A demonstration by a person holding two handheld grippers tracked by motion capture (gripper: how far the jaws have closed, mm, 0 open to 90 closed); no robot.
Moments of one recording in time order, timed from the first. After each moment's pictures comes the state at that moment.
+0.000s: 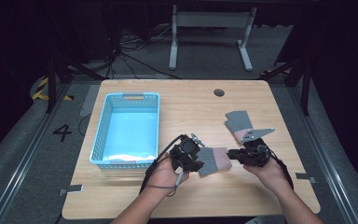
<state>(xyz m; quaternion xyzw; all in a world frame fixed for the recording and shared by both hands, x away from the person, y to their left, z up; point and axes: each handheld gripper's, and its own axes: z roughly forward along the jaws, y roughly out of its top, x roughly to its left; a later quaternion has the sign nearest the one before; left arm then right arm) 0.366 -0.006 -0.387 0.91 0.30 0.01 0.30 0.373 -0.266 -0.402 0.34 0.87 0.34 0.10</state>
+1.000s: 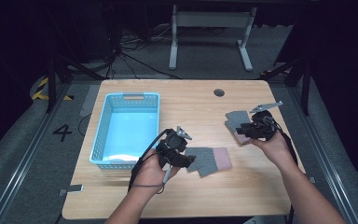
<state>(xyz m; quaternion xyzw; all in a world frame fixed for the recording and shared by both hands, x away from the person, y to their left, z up) 0.362 0.029 -0.360 0.89 0.32 0.04 0.33 0.445 -0.296 -0.376 0.43 0.83 0.32 0.14</state>
